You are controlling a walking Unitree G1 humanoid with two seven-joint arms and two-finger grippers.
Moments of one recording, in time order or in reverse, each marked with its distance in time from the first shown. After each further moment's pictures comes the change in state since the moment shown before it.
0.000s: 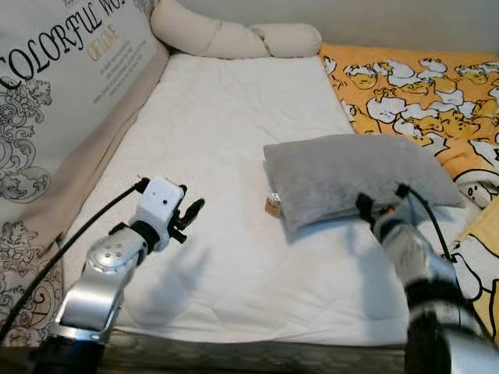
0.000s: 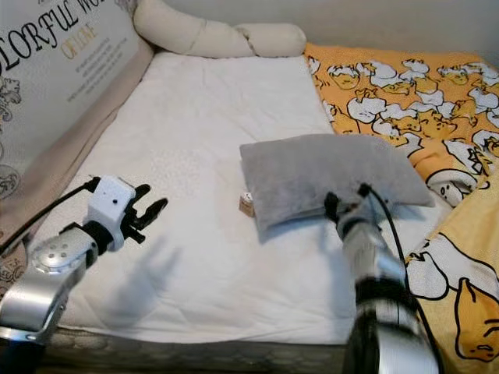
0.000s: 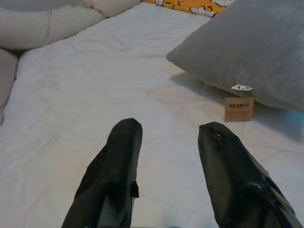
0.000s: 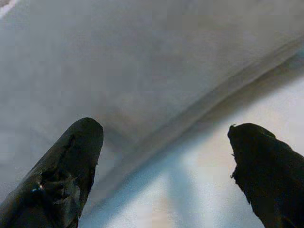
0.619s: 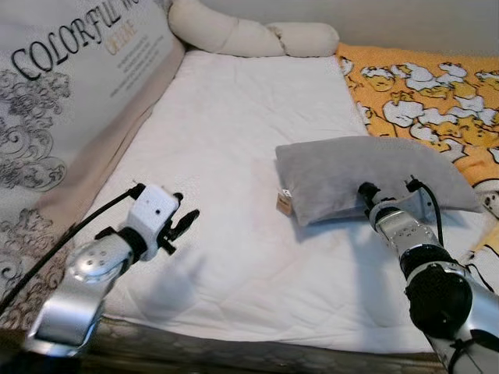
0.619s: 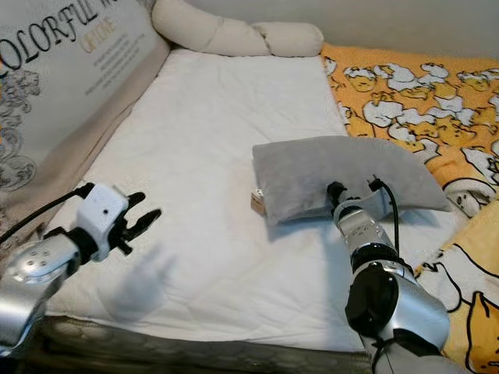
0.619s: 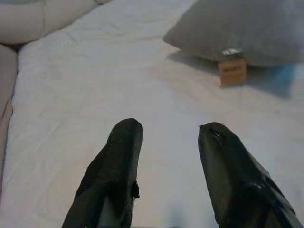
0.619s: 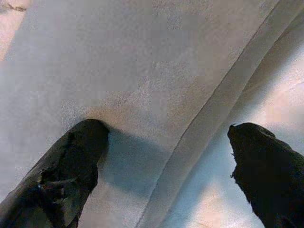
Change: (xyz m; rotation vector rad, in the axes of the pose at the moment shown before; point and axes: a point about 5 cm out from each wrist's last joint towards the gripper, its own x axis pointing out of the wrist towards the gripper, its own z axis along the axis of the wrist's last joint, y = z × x) left arm -0.026 0.001 0.002 0.097 0.046 -0.089; right arm 0.010 0.008 0.011 0.421 -0.006 -0.076
